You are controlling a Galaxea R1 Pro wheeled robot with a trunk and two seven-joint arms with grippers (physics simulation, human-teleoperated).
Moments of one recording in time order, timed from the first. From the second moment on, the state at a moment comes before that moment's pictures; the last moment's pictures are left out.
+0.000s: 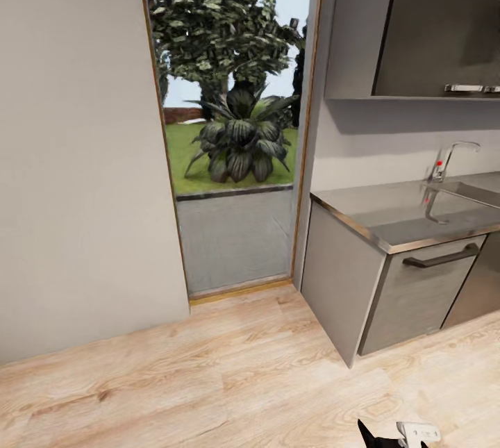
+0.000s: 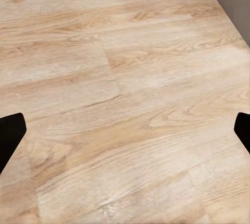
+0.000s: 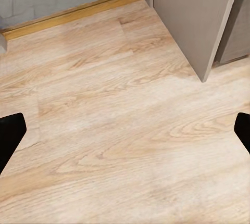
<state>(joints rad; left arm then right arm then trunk) 0.03 0.05 0.00 -0.82 0.14 -0.11 -0.23 0.05 -0.04 -0.35 -1.05 0.01 -0.01 0.40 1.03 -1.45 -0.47</state>
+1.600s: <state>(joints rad) 0.02 0.04 -0.01 -1.08 0.15 0.00 -0.22 0.05 -0.05 -0.37 -1.05 0.00 -0.01 0.40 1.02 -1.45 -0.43</state>
